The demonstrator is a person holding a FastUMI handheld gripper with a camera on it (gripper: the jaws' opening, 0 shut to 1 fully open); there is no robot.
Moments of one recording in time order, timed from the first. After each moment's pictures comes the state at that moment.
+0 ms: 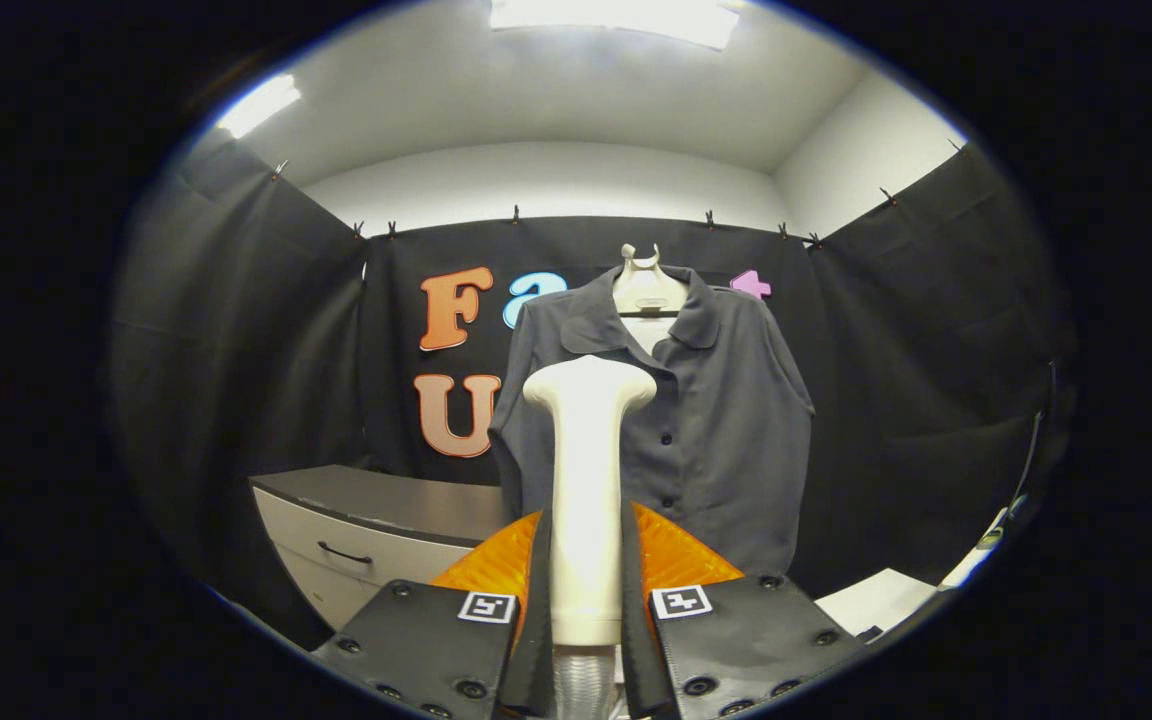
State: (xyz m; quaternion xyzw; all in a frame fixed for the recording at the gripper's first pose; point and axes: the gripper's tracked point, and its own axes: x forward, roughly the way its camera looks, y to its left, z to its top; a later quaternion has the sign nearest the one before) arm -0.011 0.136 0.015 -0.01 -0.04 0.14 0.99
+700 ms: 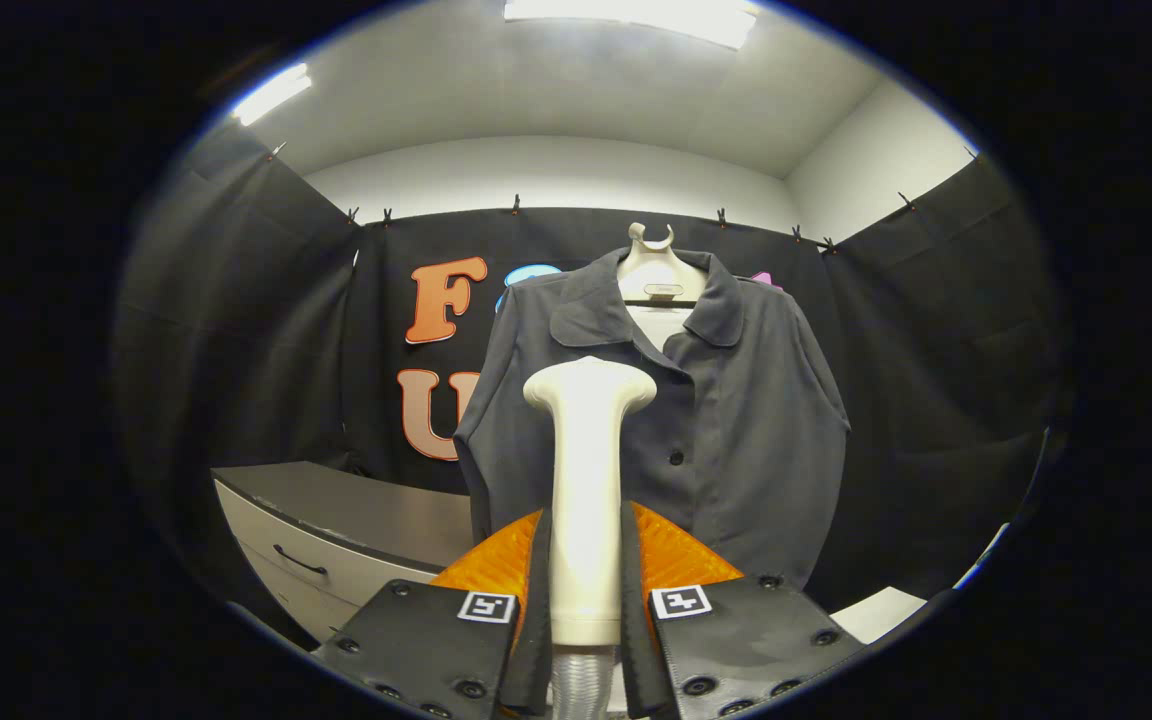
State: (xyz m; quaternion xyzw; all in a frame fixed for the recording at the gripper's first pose) arm 0.071 0.166 0.013 -0.03 -0.04 0.15 0.99
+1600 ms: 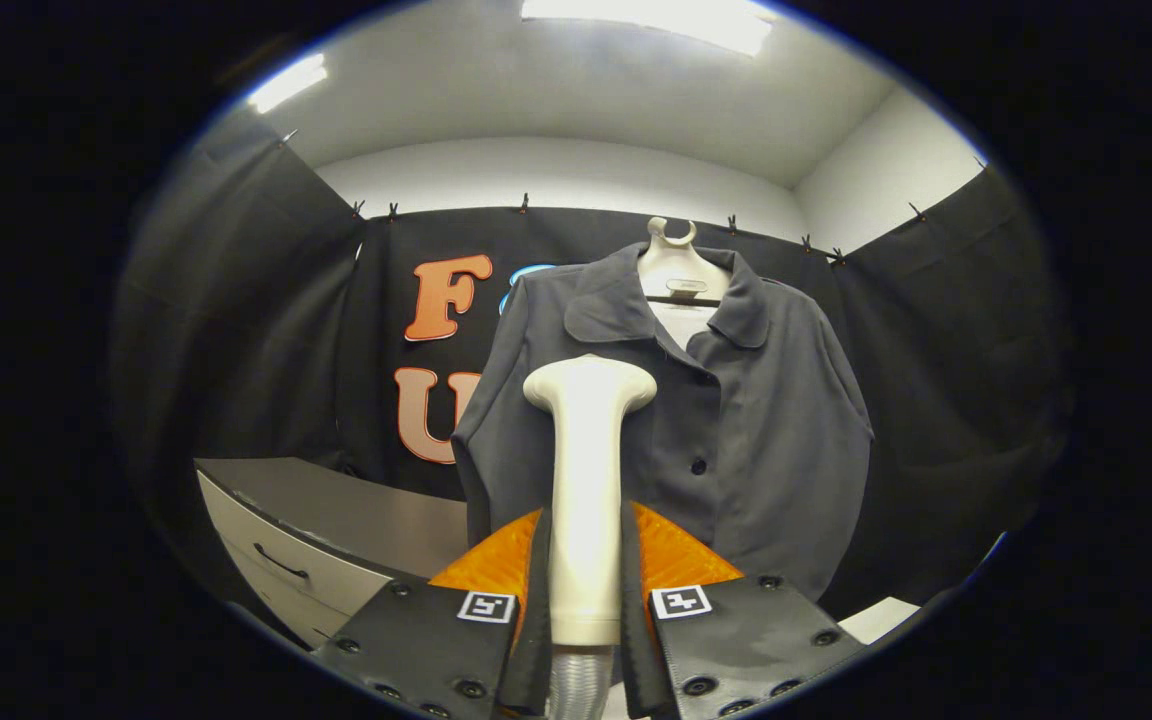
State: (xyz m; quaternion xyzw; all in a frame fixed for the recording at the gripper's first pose) arm 0.091 0.182 0.002 -0.04 -0.05 0.15 0.99
